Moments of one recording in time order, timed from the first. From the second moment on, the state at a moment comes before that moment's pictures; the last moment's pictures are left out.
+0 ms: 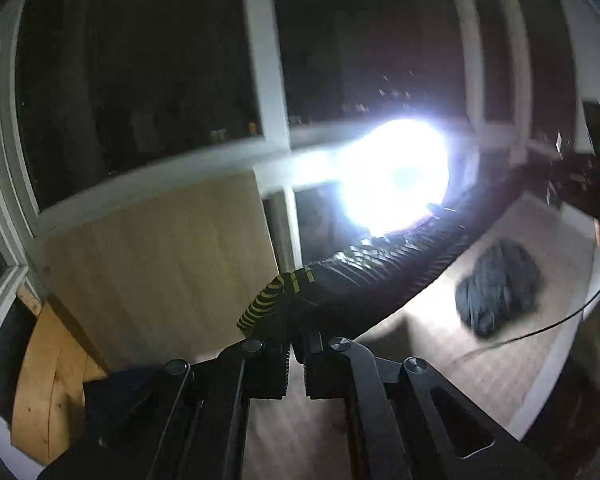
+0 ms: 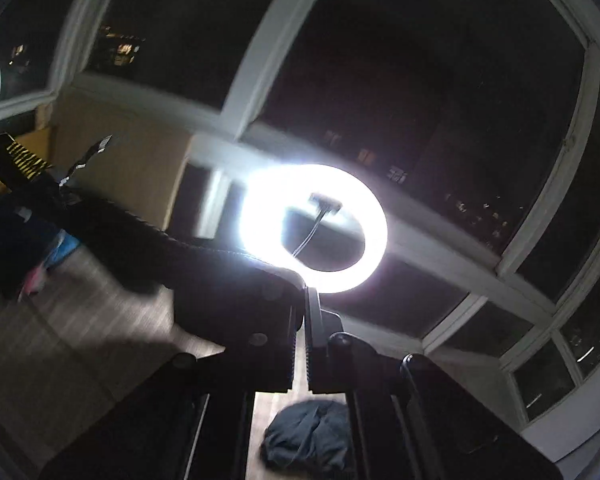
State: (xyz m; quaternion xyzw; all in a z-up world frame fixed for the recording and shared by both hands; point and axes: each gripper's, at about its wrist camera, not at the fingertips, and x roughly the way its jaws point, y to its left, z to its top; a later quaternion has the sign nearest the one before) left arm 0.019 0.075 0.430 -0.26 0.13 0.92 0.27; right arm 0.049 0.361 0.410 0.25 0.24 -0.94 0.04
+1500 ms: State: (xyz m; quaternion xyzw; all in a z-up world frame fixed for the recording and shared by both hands) left arm 0.129 0.025 0.078 -0.48 0.16 0.80 0.32; right arm 0.137 0.251 0.061 0.53 0.08 -0.82 0.20
